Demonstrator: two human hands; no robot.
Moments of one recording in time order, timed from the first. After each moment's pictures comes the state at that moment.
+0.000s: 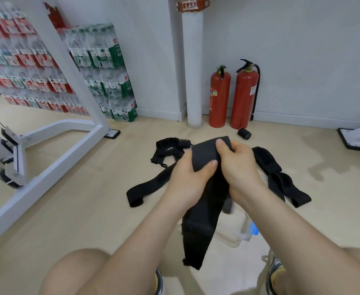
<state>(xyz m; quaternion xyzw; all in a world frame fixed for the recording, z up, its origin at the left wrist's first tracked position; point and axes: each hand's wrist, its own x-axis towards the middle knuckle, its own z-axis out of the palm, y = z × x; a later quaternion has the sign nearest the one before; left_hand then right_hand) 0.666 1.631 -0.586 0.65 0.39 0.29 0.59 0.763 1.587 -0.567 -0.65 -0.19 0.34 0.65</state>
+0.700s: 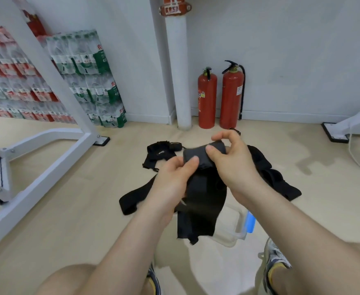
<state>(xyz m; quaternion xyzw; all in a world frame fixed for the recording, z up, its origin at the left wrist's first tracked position) 0.661 1.634 -0.576 0.58 0.38 0.24 0.68 0.773 1.568 -0.559 -0.67 -0.28 0.29 0.62</state>
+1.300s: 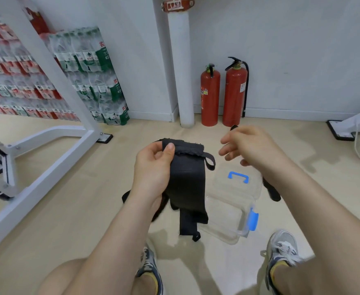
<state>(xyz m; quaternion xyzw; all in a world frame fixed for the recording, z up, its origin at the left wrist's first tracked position) 0.651 1.662 -0.575 0.57 0.42 0.38 0.60 0.820 1.560 -0.545 -0.75 -0.35 0.30 0.47</state>
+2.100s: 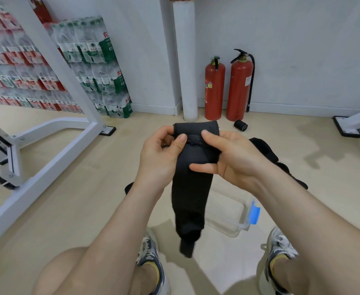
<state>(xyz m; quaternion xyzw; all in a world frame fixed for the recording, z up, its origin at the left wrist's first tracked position) 0.648 1.656 -0.572 0.65 0.34 0.40 0.55 0.774 1.572 -0.553 -0.48 -0.24 0.56 0.64</state>
